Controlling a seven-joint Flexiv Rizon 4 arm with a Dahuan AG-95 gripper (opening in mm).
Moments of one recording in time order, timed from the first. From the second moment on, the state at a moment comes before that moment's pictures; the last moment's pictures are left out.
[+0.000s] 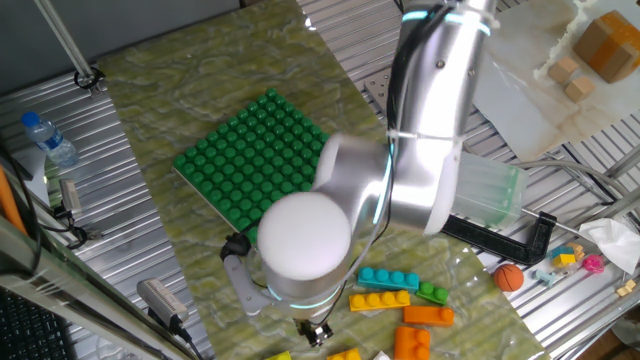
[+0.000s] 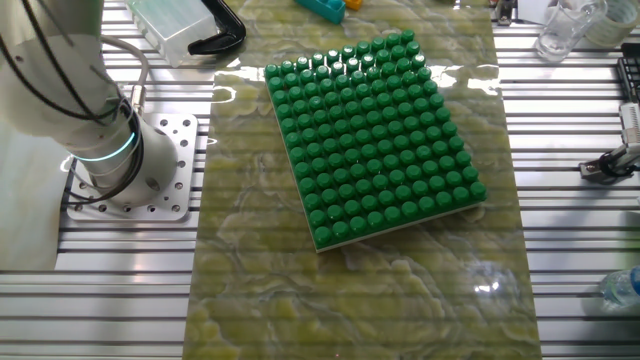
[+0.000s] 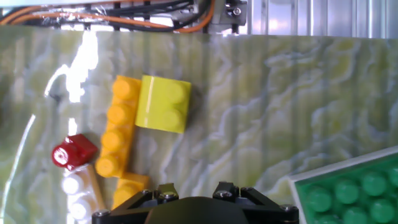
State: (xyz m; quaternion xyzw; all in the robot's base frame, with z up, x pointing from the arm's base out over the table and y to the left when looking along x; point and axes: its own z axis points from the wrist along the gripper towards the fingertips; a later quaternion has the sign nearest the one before) arm 0.559 0.406 0.119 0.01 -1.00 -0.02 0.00
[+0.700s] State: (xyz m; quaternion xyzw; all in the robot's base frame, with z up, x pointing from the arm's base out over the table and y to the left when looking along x) arm 0.556 0.403 0.121 -0.01 -1.00 -0.02 0.00
